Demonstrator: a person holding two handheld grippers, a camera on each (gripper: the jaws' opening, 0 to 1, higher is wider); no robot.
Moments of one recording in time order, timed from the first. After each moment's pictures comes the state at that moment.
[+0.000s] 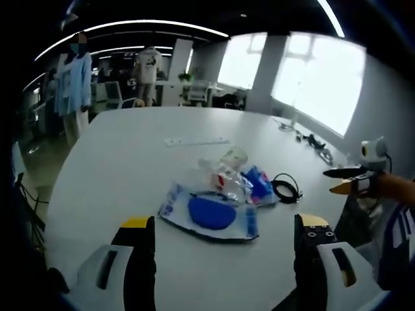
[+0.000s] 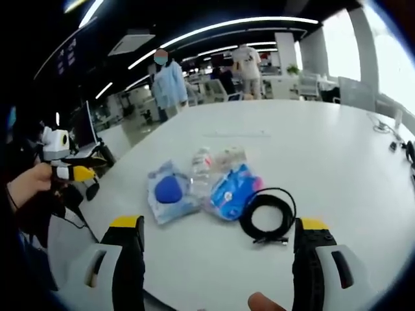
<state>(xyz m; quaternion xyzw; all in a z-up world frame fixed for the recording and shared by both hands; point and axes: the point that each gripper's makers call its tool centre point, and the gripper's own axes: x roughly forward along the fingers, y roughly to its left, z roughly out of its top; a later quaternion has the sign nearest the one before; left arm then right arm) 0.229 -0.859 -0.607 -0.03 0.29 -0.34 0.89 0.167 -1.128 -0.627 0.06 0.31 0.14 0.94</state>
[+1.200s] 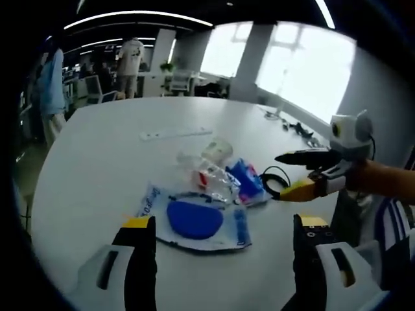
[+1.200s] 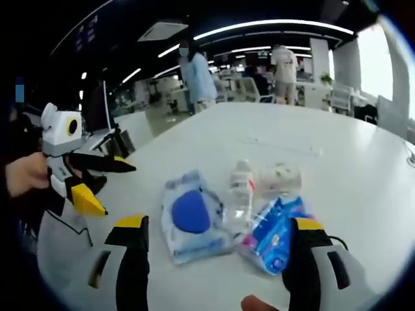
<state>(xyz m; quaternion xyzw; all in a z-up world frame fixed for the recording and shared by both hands) 0.249 -0.906 -0.630 -0.01 0.32 -0.39 0.86 0.260 -1.036 -0.646 0.01 0.30 0.23 0.92</state>
